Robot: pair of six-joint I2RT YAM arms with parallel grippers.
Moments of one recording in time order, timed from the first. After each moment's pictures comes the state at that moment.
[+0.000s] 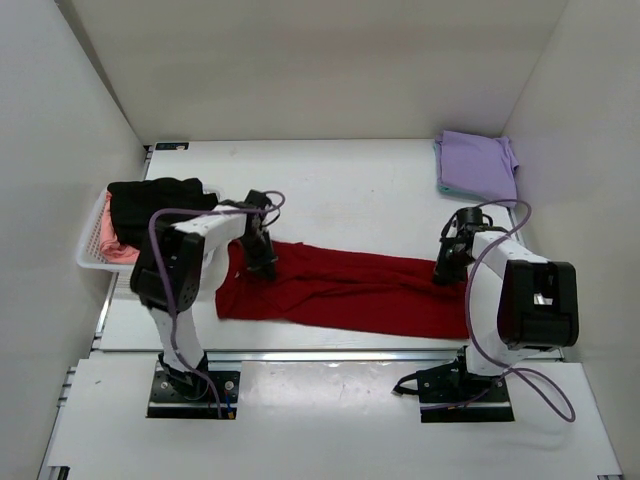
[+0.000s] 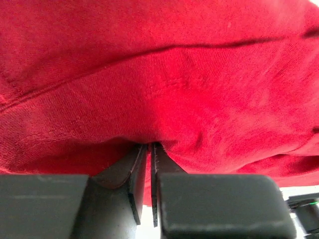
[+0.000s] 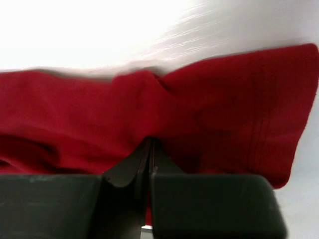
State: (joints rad) left arm -0.36 1.83 1.15 -0.75 0.15 -0.61; right arm -0.05 1.53 0.82 -0.58 -0.17 0.29
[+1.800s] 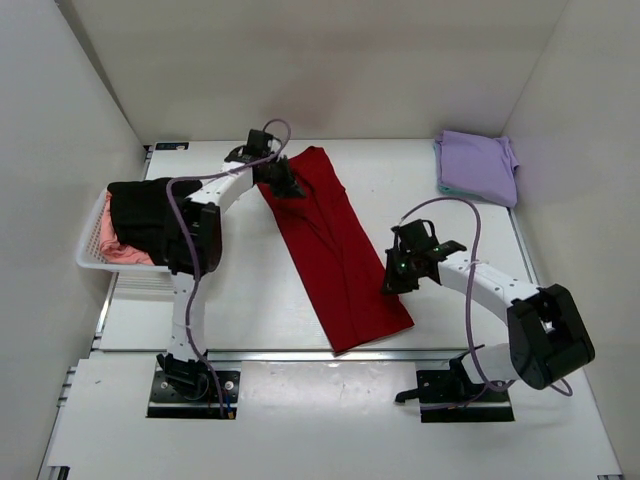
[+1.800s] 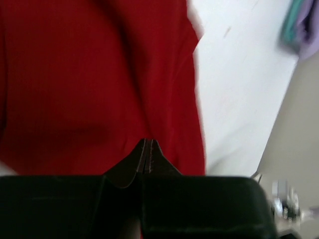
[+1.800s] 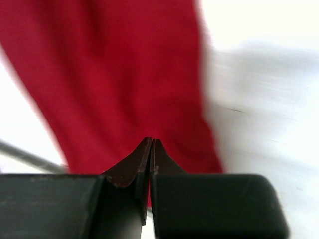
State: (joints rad) left arm -0.28 2.31 1.96 -0.55 0.48 -0.63; right arm 0.46 1.35 0.76 -0.49 -0.23 0.49
